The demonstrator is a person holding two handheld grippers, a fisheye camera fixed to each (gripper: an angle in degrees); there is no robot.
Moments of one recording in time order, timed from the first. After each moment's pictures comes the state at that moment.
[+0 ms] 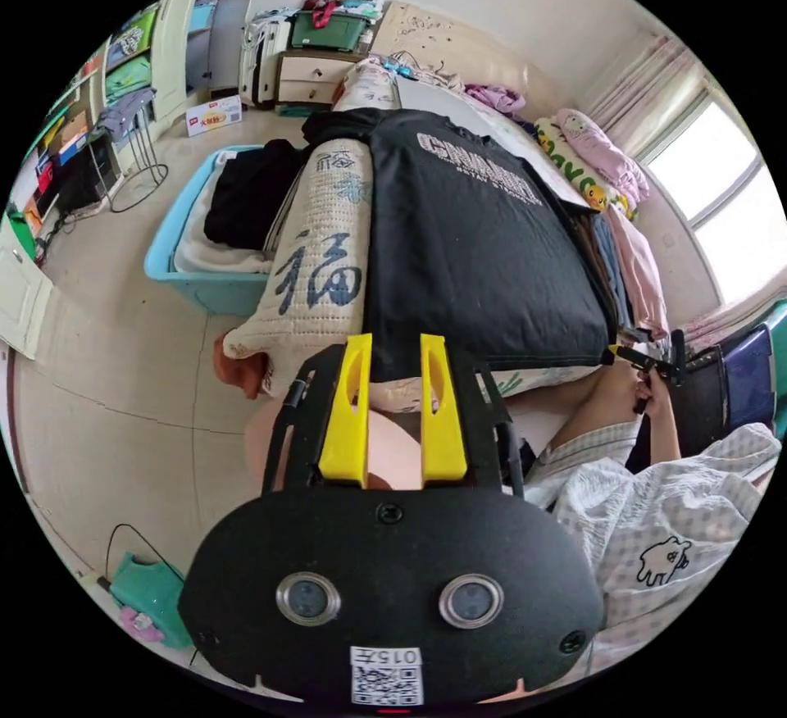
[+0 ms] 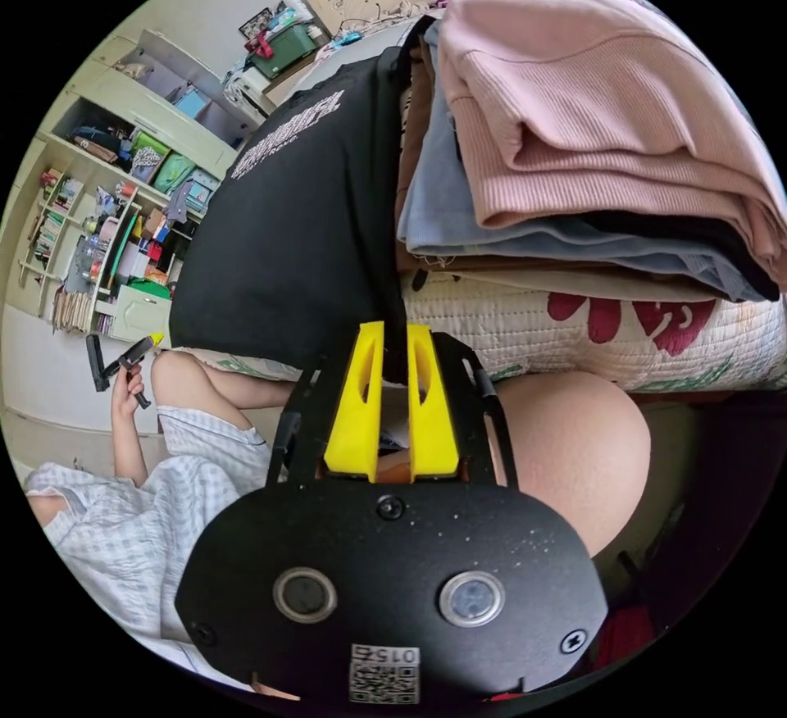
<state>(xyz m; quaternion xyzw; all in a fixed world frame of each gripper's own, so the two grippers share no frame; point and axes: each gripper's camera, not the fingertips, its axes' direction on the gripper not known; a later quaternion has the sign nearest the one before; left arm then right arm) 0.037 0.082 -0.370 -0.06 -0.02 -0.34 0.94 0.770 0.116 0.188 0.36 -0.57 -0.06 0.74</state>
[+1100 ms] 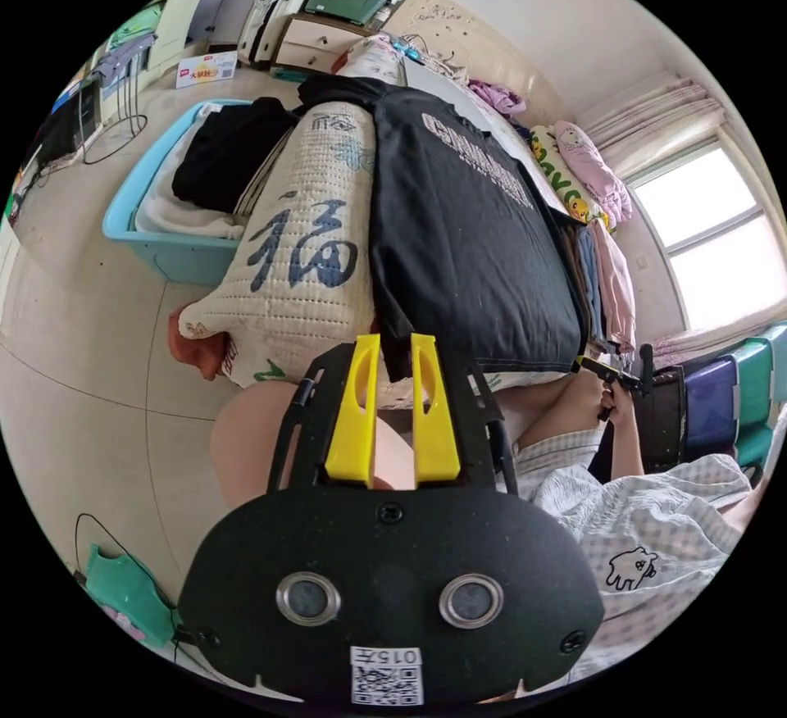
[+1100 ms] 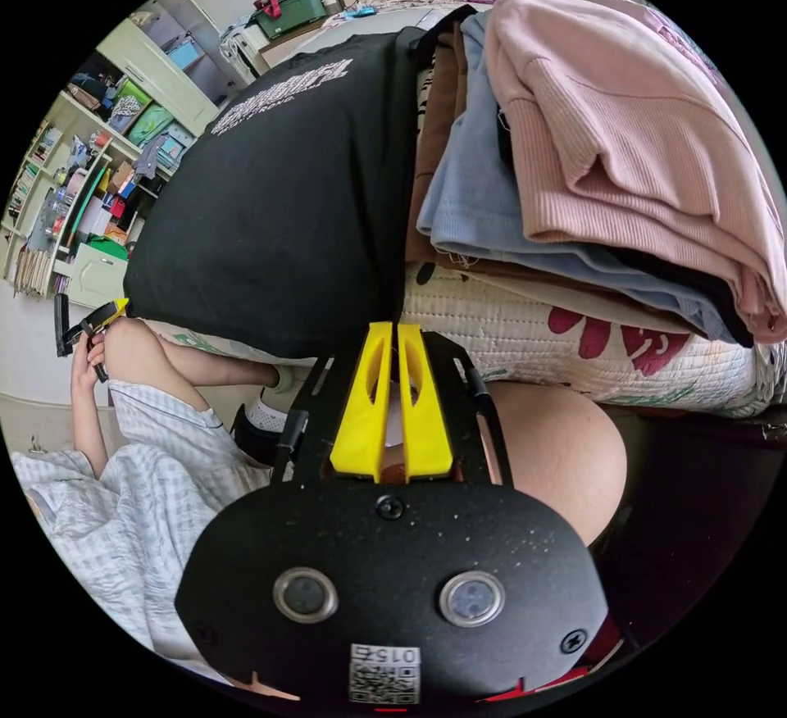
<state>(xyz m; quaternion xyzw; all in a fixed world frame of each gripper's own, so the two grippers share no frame) -0.015 0.163 -0.315 -0.08 0.04 -0.37 0.92 0.603 0.114 0.035 0.35 -0.48 -0.07 0.80</state>
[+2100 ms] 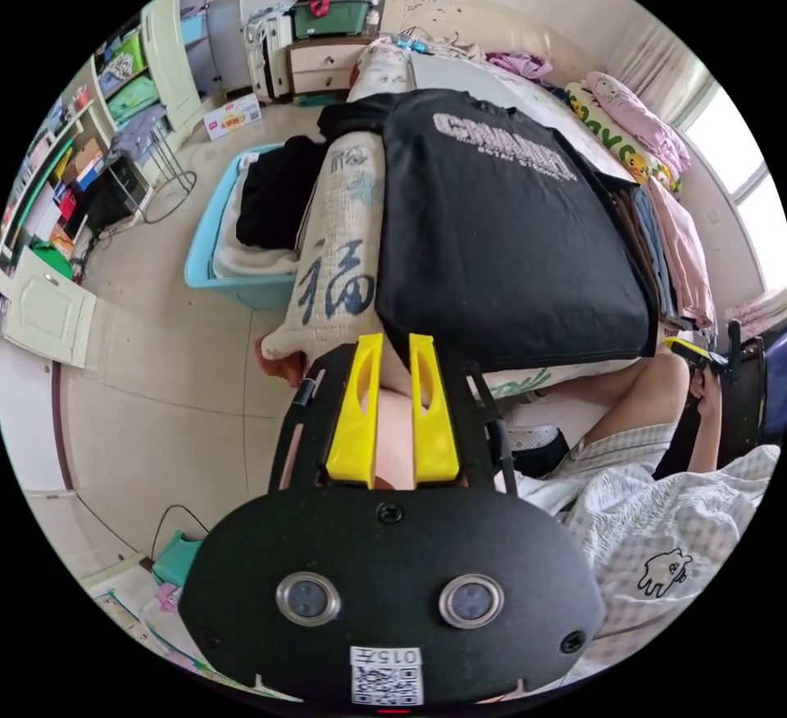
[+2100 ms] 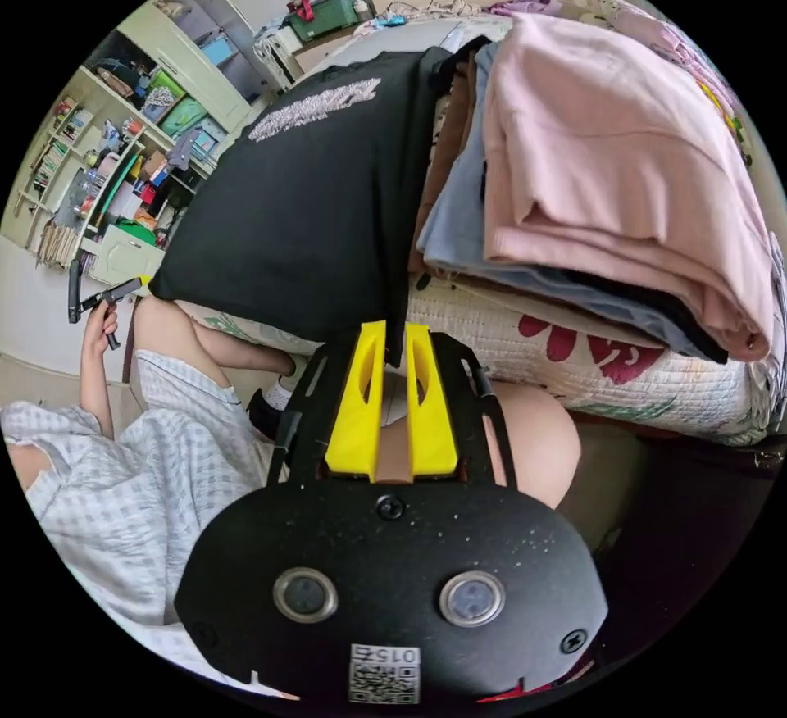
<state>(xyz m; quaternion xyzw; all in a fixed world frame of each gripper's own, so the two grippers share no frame) 0.006 0.232 -0.276 -0.13 -0.12 -0.30 0.94 0.545 0.068 0.107 0.42 -0.50 -0.10 0.75</state>
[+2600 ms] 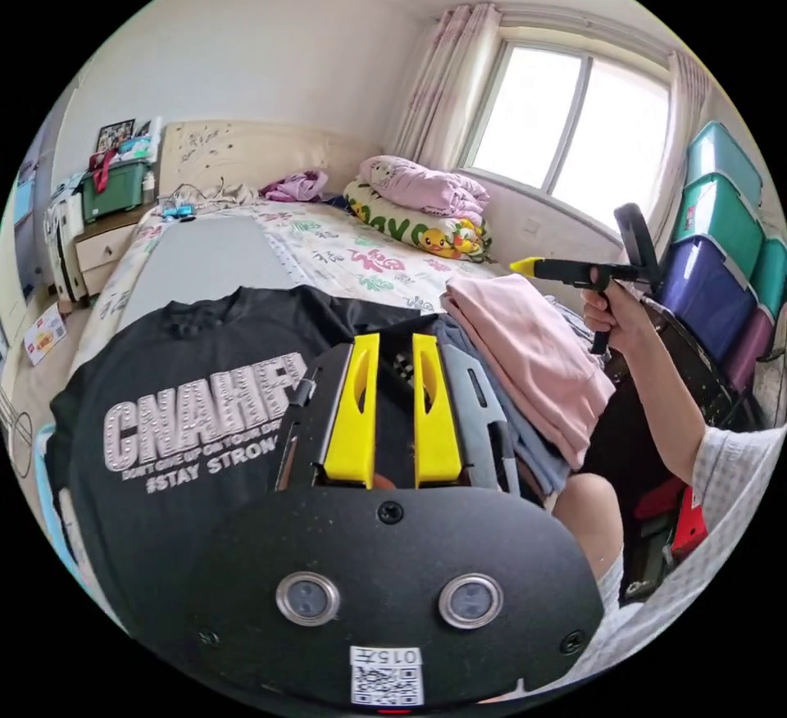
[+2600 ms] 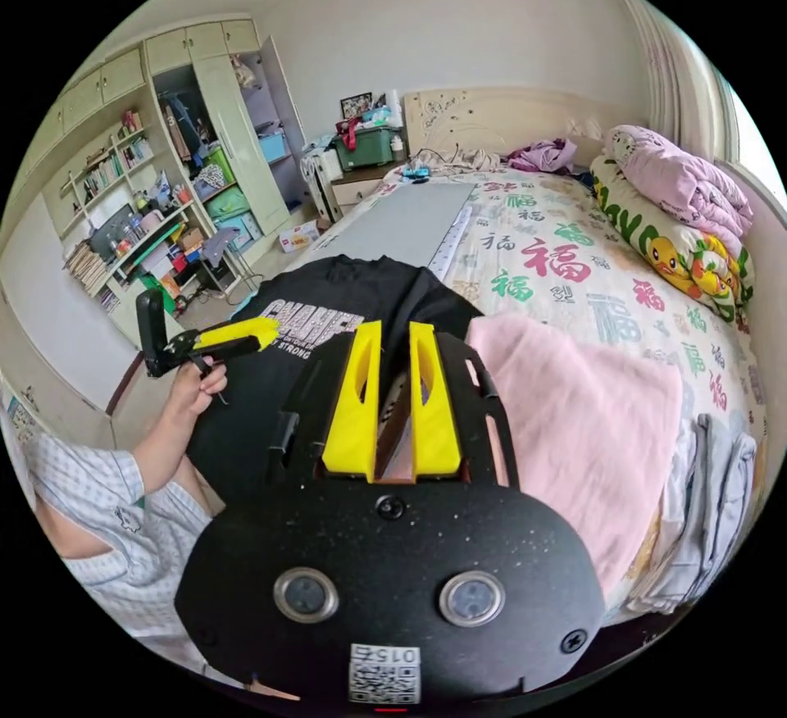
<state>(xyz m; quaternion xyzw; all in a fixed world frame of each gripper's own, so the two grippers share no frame) 0.074 -0.045 -0.042 0.13 0.08 -0.10 0.98 0.691 -0.196 -0.016 0.57 -0.45 -0.06 0.68</state>
